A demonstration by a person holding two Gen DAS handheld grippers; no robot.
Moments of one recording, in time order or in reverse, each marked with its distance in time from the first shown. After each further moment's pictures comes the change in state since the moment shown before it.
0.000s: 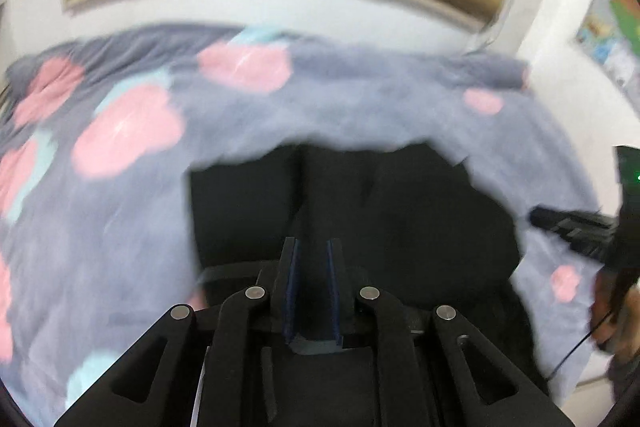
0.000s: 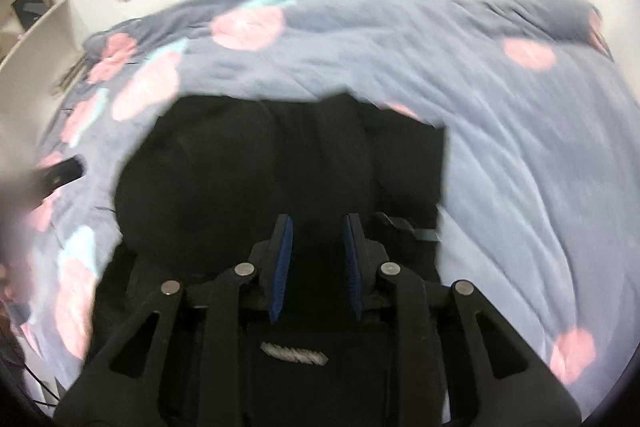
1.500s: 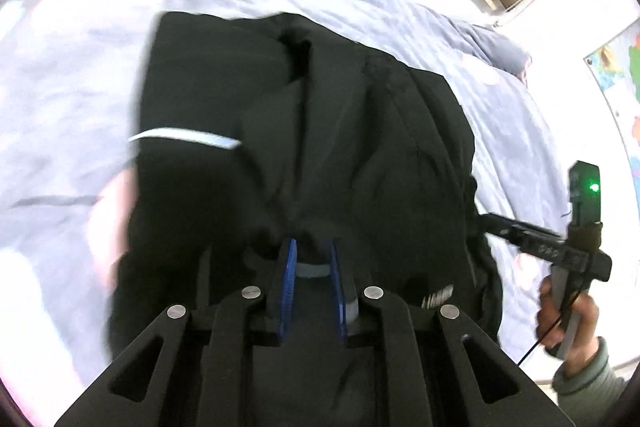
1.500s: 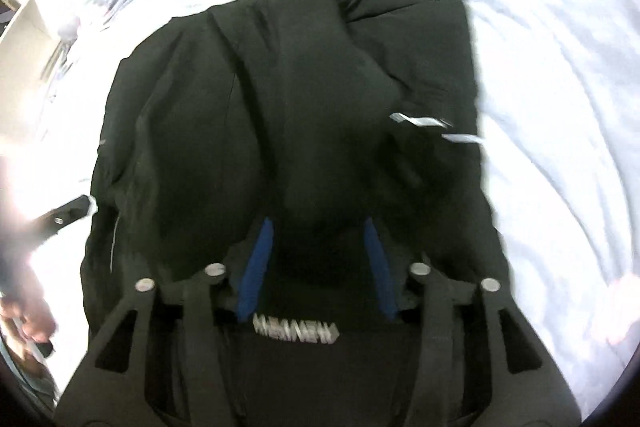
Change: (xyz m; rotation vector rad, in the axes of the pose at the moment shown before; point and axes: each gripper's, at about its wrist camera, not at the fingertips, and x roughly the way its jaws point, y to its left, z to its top) left arm 0.032 0.049 -0.112 -0.227 0.232 -0.128; right arm 0.049 -0.026 -0.094 0.127 0.231 0.034
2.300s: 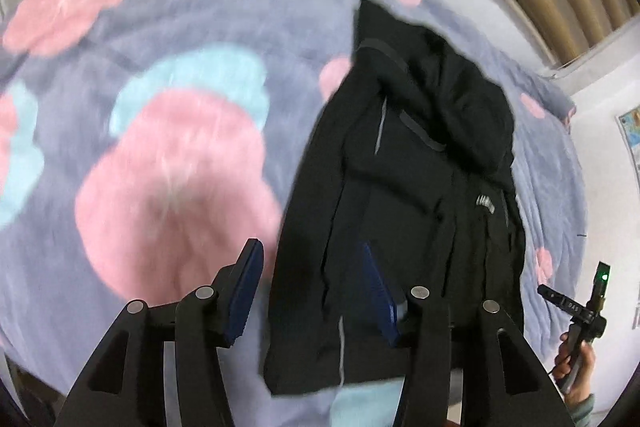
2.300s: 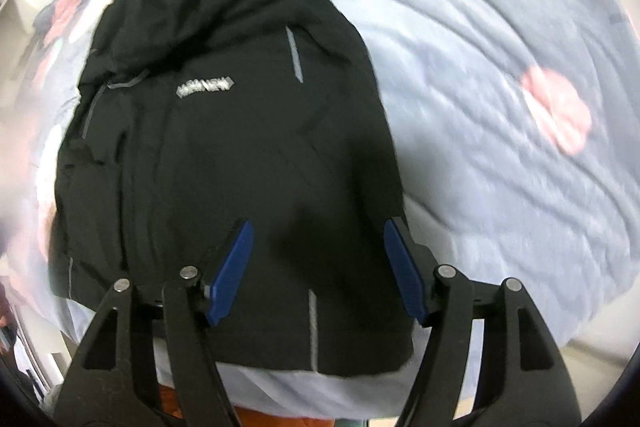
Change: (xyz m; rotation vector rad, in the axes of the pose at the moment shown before) left arm -0.140 0.098 -0.198 -0.304 -0.028 0.154; right arm -0.085 -0.064 -0.179 0.147 0.078 -0.131
